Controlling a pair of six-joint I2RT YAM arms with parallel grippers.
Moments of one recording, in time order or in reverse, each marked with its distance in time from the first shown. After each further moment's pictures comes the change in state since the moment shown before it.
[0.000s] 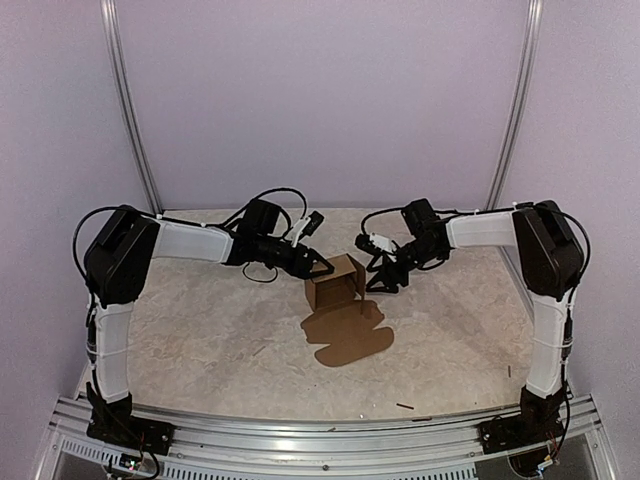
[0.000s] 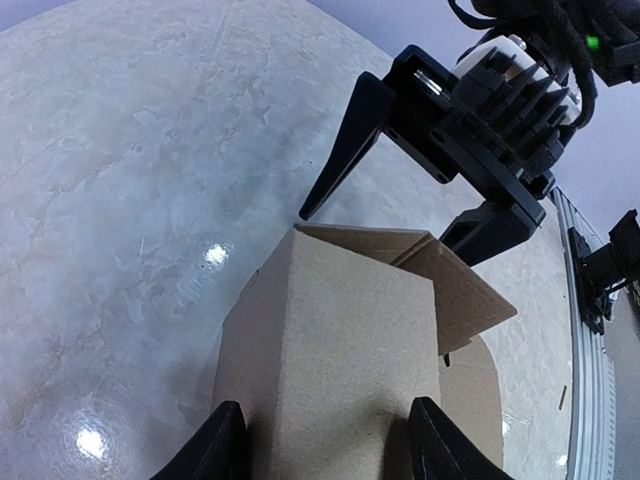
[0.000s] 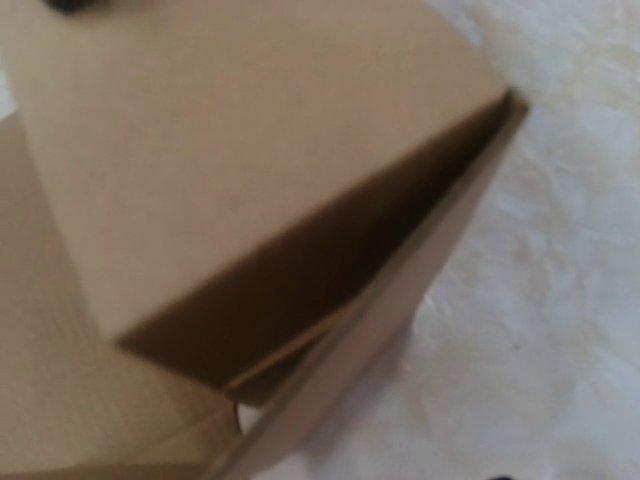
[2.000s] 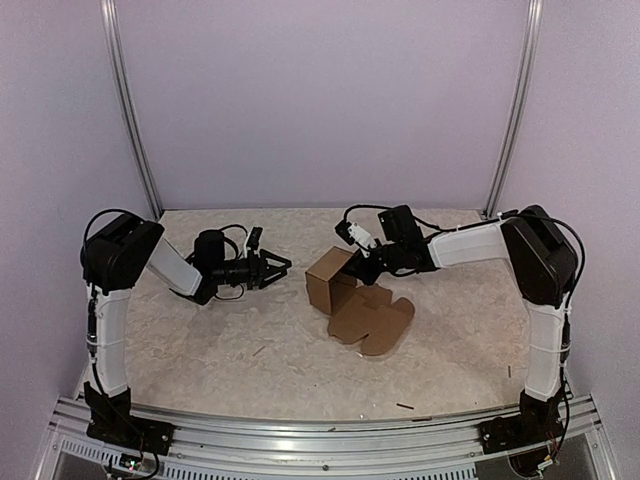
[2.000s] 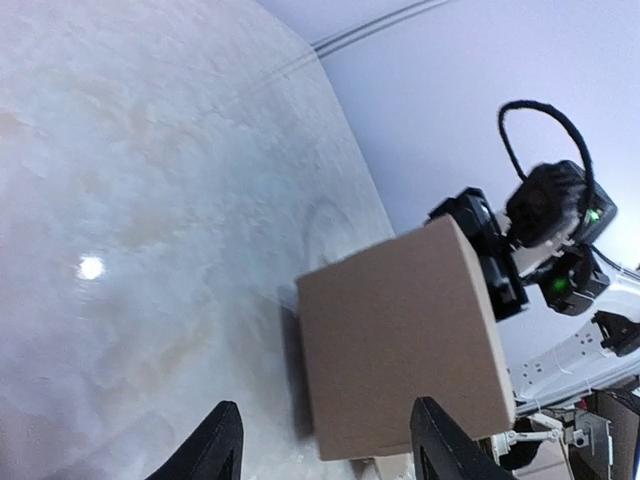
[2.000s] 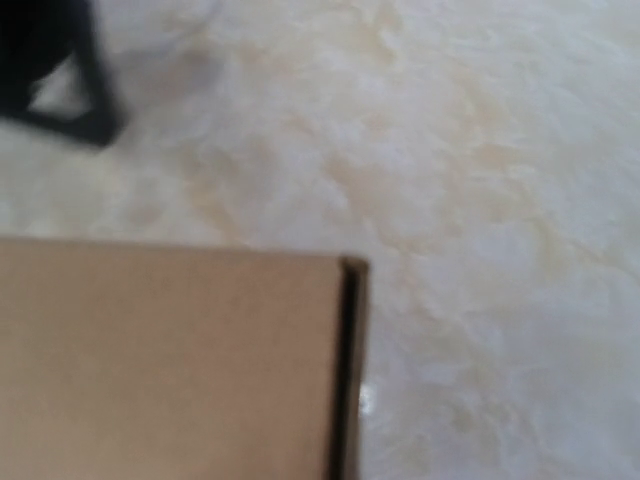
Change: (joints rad) left arm 0.208 0.071 -0.439 0.932 0.215 -0.819; right arm 0.161 -0.012 -0.106 0.456 0.290 0.561
